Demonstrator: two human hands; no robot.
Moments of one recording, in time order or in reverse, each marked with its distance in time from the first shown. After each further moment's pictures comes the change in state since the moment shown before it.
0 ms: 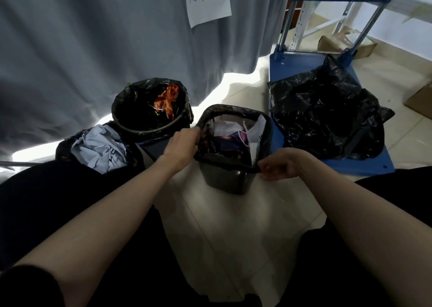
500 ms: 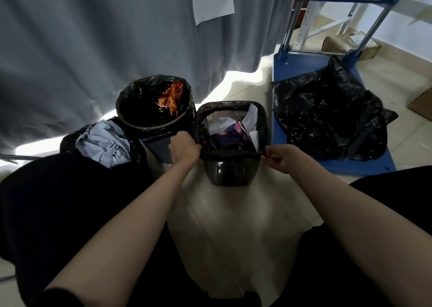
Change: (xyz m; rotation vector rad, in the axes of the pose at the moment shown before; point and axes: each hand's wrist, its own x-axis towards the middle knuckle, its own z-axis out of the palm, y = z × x) left_hand -0.011 0.014 0.013 -0.540 0.149 -0.680; right_hand 0.016 -0.007 0.015 0.429 0.196 -0.104
